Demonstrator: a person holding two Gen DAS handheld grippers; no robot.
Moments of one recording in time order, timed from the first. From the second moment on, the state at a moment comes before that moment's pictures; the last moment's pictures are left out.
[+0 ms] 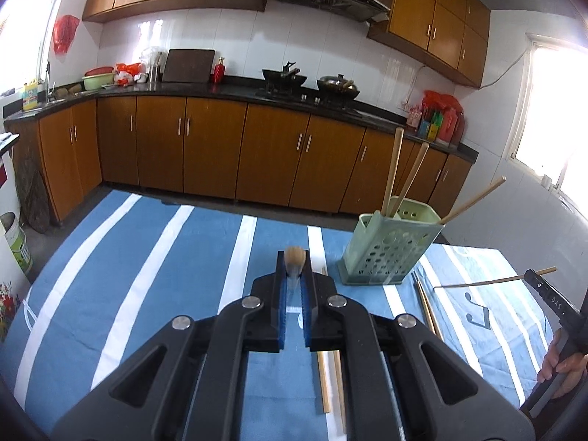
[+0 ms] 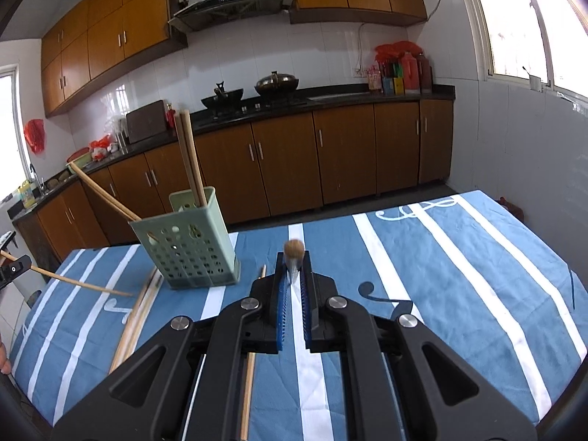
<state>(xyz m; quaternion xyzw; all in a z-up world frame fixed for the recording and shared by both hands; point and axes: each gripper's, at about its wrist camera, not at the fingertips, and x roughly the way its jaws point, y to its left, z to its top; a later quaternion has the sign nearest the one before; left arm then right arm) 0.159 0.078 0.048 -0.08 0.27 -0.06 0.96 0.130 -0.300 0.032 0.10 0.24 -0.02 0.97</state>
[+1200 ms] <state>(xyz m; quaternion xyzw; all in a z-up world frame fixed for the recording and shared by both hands) 0.220 -0.022 0.142 -0.09 0.13 -0.12 0.98 0.192 -0.248 0.134 0.12 0.08 0.06 0.99</state>
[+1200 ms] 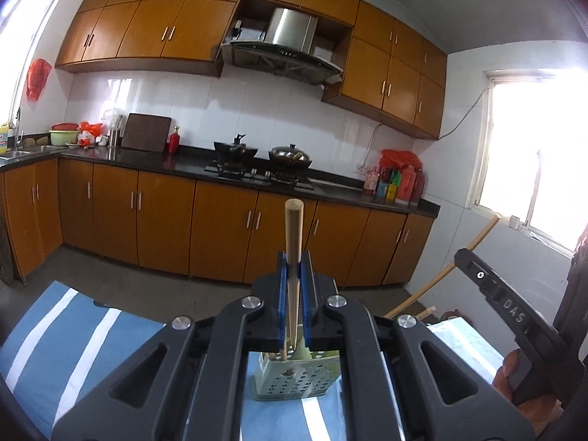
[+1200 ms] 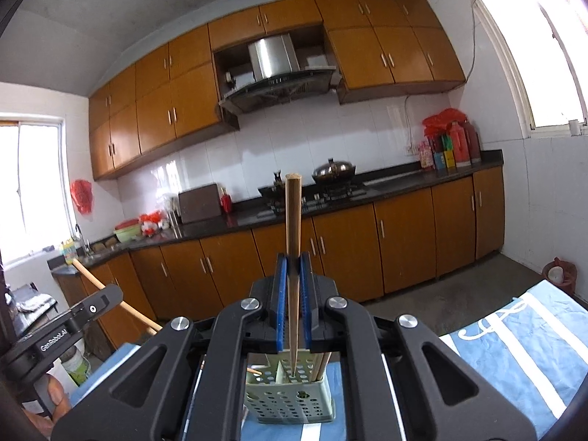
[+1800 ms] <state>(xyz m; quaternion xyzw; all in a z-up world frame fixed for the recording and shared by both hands) 0.224 -0.008 0.126 -0.10 0.15 -0.11 0.98 0.195 -0.247 0.120 0.12 0.12 0.07 0.98</state>
